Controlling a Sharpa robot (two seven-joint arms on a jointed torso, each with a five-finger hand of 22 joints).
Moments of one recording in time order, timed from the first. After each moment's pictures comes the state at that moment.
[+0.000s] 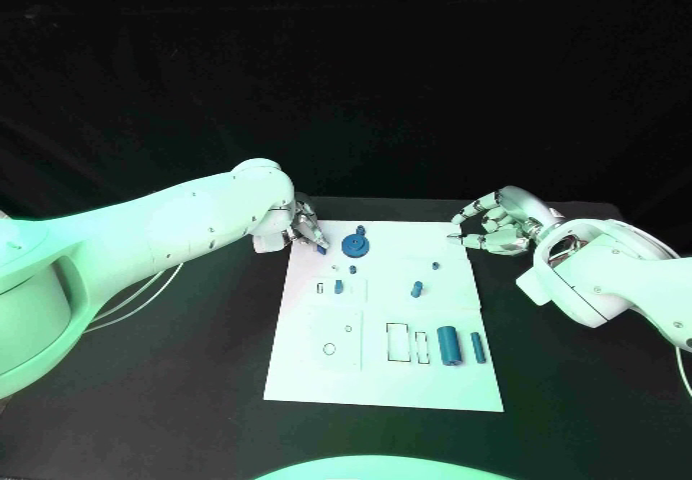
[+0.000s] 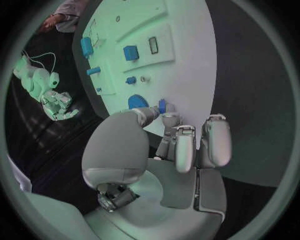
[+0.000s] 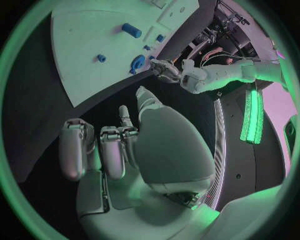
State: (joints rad) left arm 1.33 -0.51 -0.06 0.96 -0.98 0.30 -0.51; left_hand 1.24 -0.12 0.69 0.23 0.05 0.82 0.08 0.72 0.71 1.17 0.01 1.18 0.85 1.47 -0.04 1.56 1.31 0.05 1.38 0.06 1.44 1.30; right arm 1.35 -0.88 -0.18 1.60 -0.98 -0.48 -0.19; right_hand 1.46 -0.14 0.08 0.29 0.25 0.91 0.16 0.15 0.37 1.46 0.08 1.52 1.31 1.47 0.01 1.56 1.31 0.04 1.46 0.11 1.36 1.31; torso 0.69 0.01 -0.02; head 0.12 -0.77
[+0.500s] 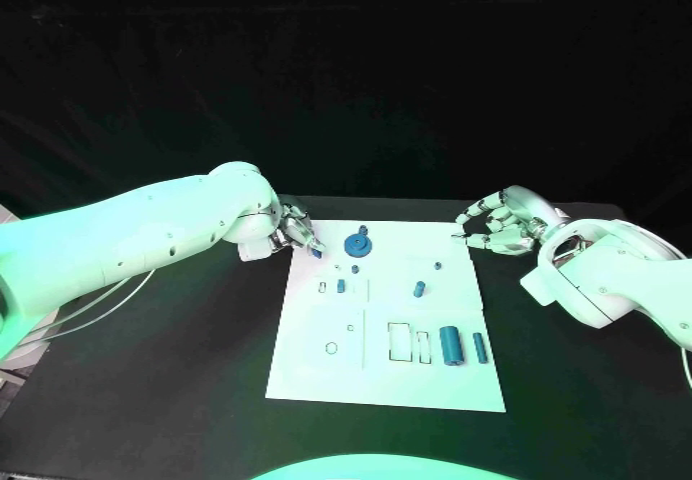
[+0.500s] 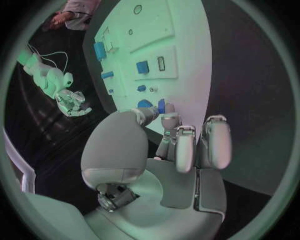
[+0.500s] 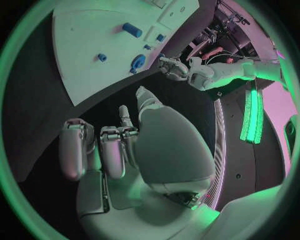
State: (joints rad) left arm 1.33 -0.68 -0.05 1.18 -0.92 0.25 -0.51; left_hand 1.22 -0.14 0.71 0.25 0.05 0.82 0.08 0.75 0.71 1.20 0.00 1.20 0.87 1.47 -0.04 1.57 1.31 0.05 1.40 0.06 1.45 1.31; right arm 1.35 -0.89 -0.18 1.60 -0.98 -0.48 -0.19; right_hand 1.46 -0.14 0.09 0.29 0.25 0.91 0.16 0.16 0.37 1.46 0.08 1.52 1.31 1.47 0.01 1.56 1.31 0.04 1.46 0.11 1.36 1.31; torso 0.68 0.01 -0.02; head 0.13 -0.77
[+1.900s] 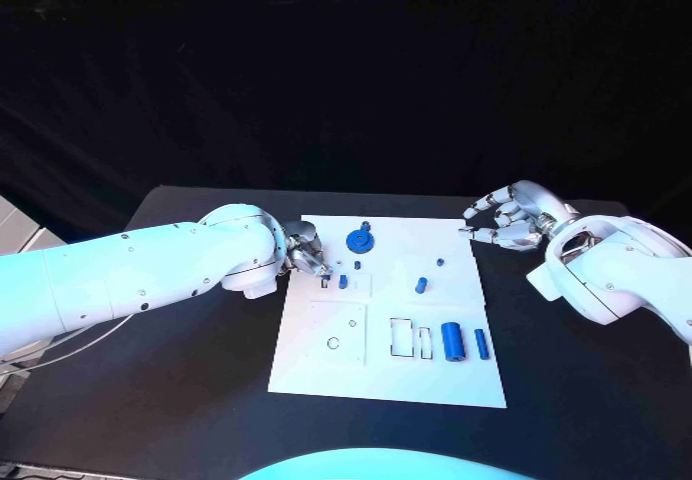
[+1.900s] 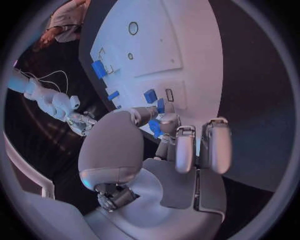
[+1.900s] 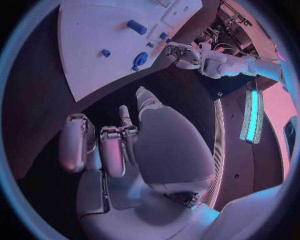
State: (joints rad) left arm 1.23 -0.82 -0.07 1.51 -1.10 0.01 -0.52; left_hand 1.17 -0.18 0.81 0.20 0.05 0.84 0.07 0.76 0.71 1.25 -0.01 1.21 0.90 1.47 -0.06 1.57 1.31 0.05 1.44 0.05 1.48 1.31; right arm 1.34 -0.89 -0.18 1.59 -0.99 -0.49 -0.17; right_hand 1.46 -0.14 0.09 0.29 0.25 0.90 0.16 0.17 0.37 1.47 0.08 1.48 1.31 1.47 0.01 1.52 1.31 0.05 1.45 0.10 1.27 1.31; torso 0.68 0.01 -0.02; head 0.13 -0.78
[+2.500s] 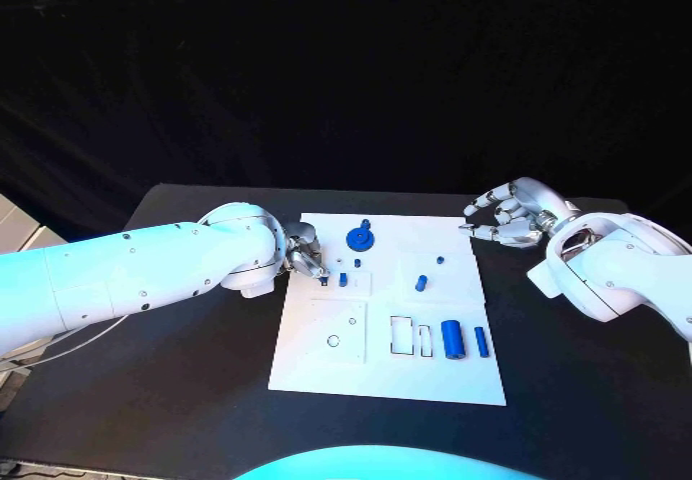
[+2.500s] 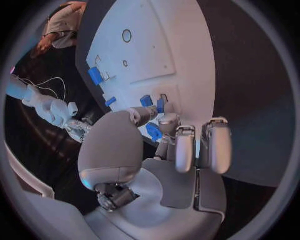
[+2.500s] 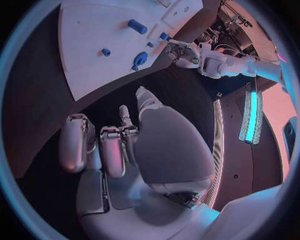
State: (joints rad) left arm 1.23 -0.82 -0.07 1.51 -1.13 0.05 -0.54; left_hand 1.16 -0.19 0.81 0.20 0.05 0.84 0.07 0.76 0.71 1.26 -0.01 1.22 0.90 1.46 -0.06 1.57 1.31 0.05 1.44 0.05 1.48 1.31; right arm 1.34 -0.89 -0.18 1.59 -1.00 -0.49 -0.16; right_hand 1.46 -0.14 0.09 0.29 0.25 0.90 0.16 0.17 0.37 1.47 0.08 1.48 1.31 1.47 0.01 1.52 1.31 0.05 1.45 0.10 1.27 1.31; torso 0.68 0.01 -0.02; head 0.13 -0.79
